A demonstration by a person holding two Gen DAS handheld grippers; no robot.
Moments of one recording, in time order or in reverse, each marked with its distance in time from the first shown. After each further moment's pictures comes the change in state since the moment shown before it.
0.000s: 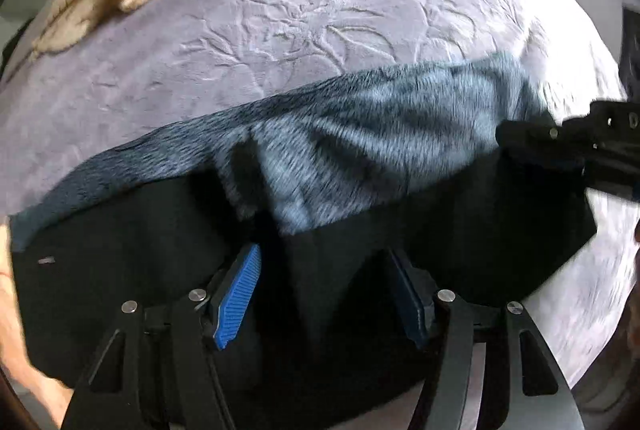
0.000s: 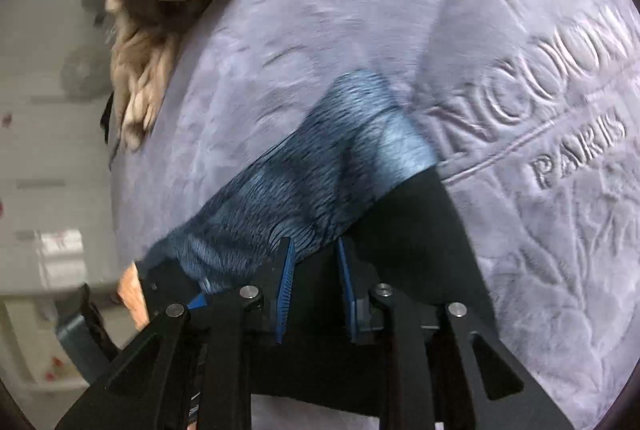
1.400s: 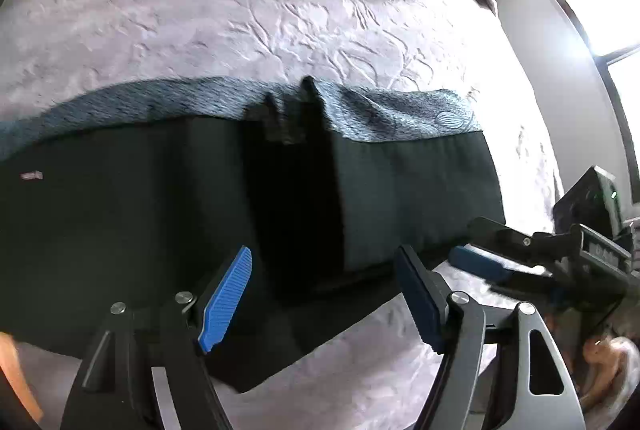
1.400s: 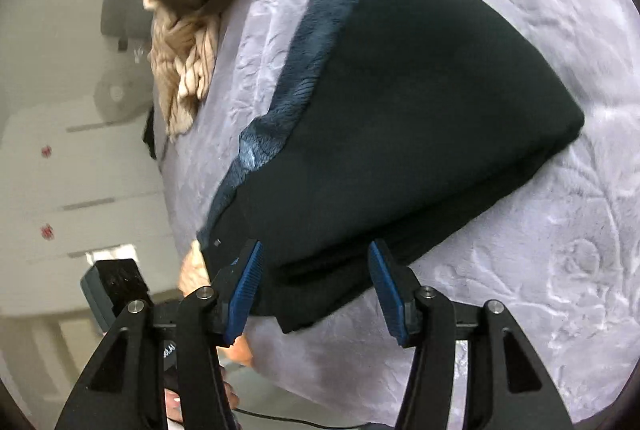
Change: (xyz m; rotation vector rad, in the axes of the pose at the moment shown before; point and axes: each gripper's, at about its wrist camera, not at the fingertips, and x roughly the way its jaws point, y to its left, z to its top) left arm -0.041 0.068 -0.047 -0.204 -0.044 -0.385; right arm -0.003 0.004 -0.086 0.206 -0.015 0.228
